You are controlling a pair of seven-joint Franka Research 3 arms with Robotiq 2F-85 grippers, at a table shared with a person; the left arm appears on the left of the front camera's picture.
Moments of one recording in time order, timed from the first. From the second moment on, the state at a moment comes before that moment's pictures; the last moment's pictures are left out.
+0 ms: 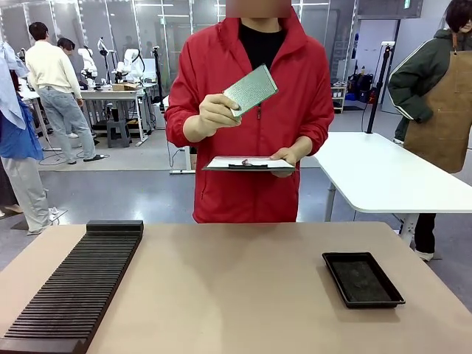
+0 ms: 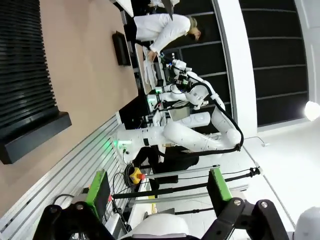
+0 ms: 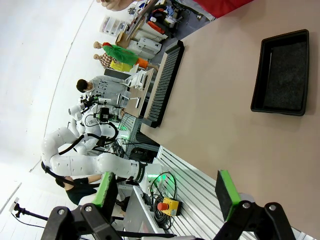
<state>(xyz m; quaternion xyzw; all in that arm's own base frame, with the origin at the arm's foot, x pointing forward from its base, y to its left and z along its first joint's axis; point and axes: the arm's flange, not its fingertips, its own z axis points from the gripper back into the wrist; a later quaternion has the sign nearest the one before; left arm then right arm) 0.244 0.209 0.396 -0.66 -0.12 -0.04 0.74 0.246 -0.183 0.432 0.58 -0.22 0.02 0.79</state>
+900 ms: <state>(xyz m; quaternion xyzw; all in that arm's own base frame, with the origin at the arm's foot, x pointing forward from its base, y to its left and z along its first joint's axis) 0.250 0.214 0.388 -0.67 -0.12 -0.04 0.73 0.246 -0.183 0.432 0.58 -0.22 0.02 0.79</state>
